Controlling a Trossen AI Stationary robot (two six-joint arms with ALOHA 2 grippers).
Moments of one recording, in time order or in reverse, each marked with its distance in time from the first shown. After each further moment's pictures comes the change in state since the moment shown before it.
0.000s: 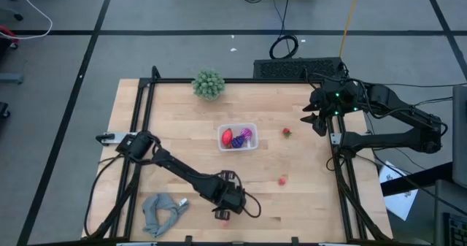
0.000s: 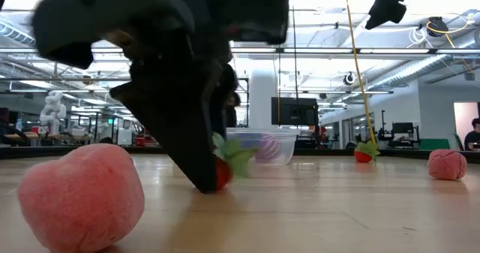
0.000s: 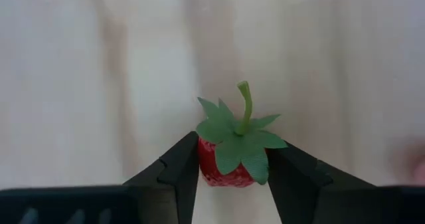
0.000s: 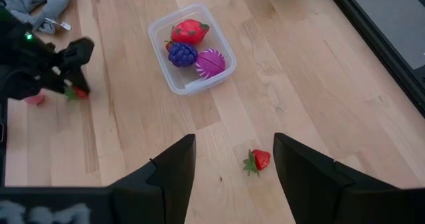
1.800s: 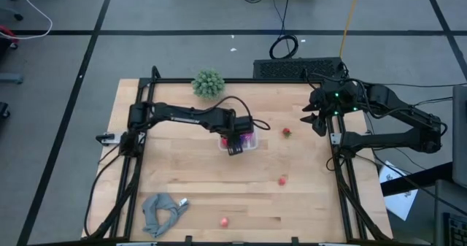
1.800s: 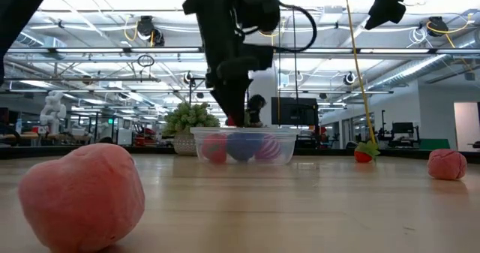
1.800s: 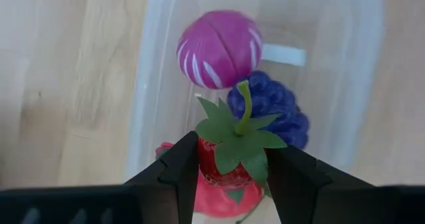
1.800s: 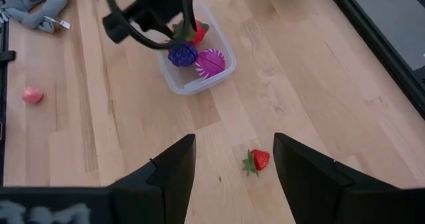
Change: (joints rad) left arm 0.533 -0.148 0.004 -0.150 0.007 0.150; right arm 0.000 0.003 0.000 0.000 0.000 -0.008
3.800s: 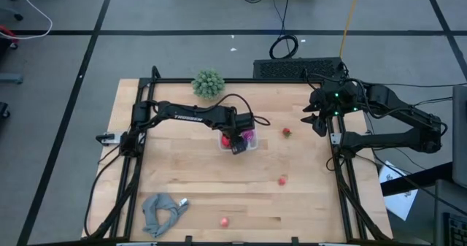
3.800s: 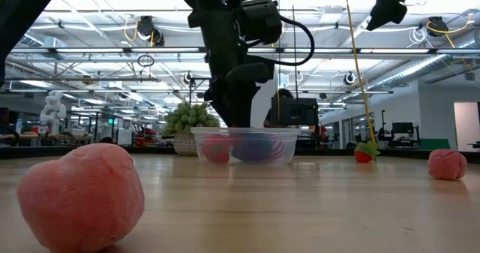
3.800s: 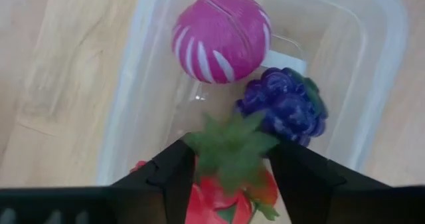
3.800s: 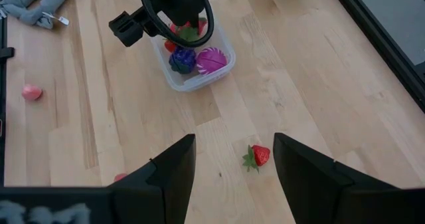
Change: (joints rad) left arm 0.036 0.038 0.000 0.033 0.099 -0.114; right arm 0.000 0.000 0.000 -0.015 0.000 0.003
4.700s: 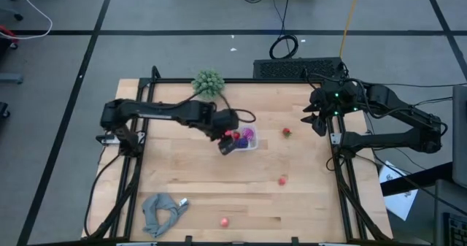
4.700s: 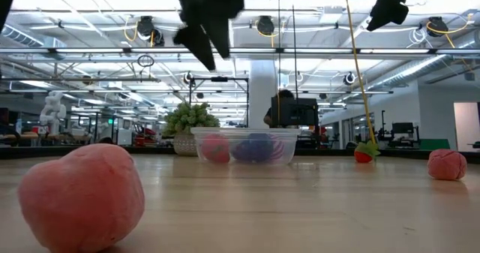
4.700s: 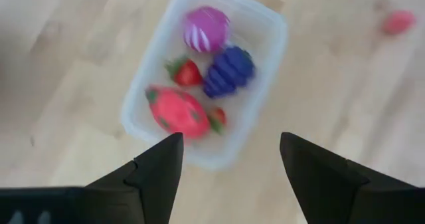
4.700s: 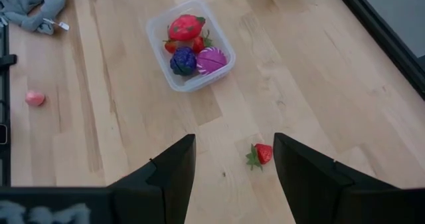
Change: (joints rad) left arm -0.085 -0.294 0.000 -0.189 -0.023 -0.238; right arm 0.000 0.000 0.000 -0.001 -0.001 0.036
